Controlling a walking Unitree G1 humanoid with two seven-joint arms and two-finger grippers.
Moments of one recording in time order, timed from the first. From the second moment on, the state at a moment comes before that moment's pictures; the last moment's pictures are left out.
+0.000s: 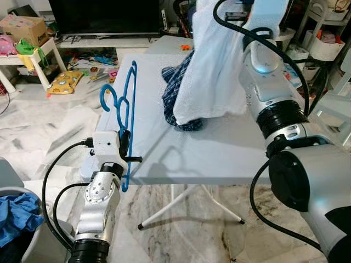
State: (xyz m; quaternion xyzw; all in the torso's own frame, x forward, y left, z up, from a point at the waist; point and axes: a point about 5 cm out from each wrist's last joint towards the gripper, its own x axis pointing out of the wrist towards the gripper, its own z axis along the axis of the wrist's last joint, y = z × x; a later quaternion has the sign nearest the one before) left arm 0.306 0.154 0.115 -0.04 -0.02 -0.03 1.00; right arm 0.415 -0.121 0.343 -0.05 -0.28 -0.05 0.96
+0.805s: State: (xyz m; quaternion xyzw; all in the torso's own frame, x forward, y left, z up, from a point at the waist) left arm 0.307 0.152 0.112 -0.04 -0.02 -0.02 1.00; right arm 0.397 -0.108 0.140 -0.15 0.11 0.14 0.97
